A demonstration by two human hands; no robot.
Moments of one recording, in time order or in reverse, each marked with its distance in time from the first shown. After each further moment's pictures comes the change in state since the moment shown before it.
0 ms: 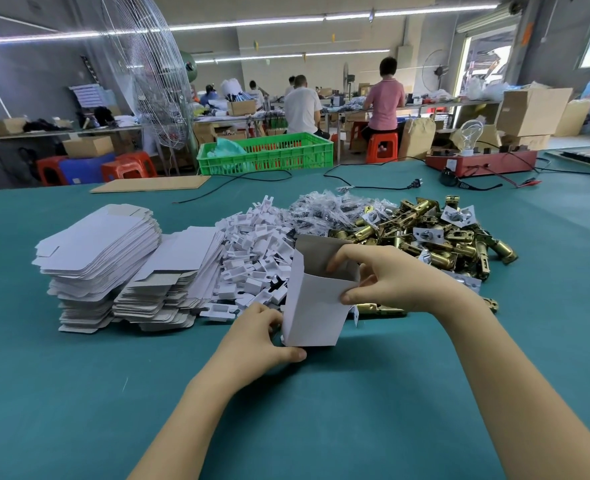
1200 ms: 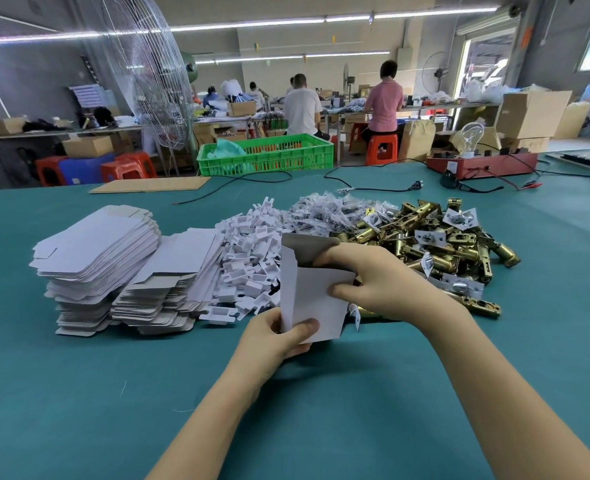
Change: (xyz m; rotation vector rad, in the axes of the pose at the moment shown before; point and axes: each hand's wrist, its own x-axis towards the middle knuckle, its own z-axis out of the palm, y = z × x) left_hand -0.003 0.021 0.018 -0.898 0.007 -0.155; right_hand 0.011 -0.013 0.016 -0.094 0.148 -0.170
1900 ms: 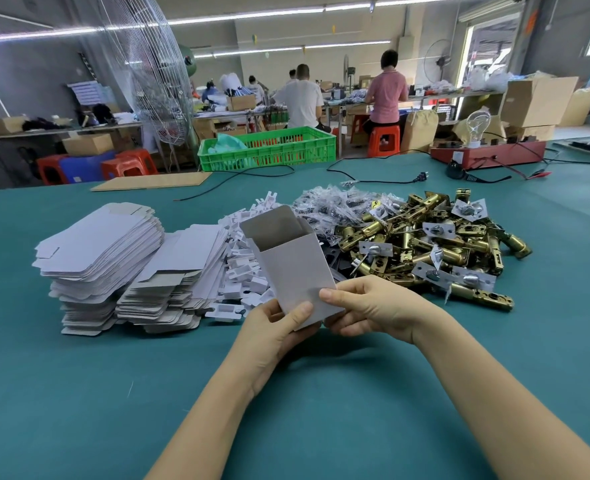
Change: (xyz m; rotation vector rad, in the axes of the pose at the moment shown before) left_hand 0.009 0.000 -0.010 -0.374 -0.060 -0.002; right_hand -0.008 0.022 0.040 0.856 -0.193 0.603
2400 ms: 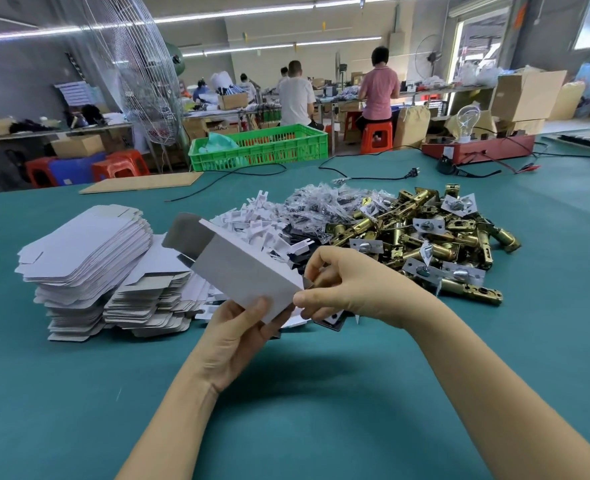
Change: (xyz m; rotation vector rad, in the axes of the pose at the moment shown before) left_hand -0.001 0.013 -0.022 -0.261 -0.136 0.076; right_hand -0.015 -0.035 0.012 -0.260 0.015 -0.262
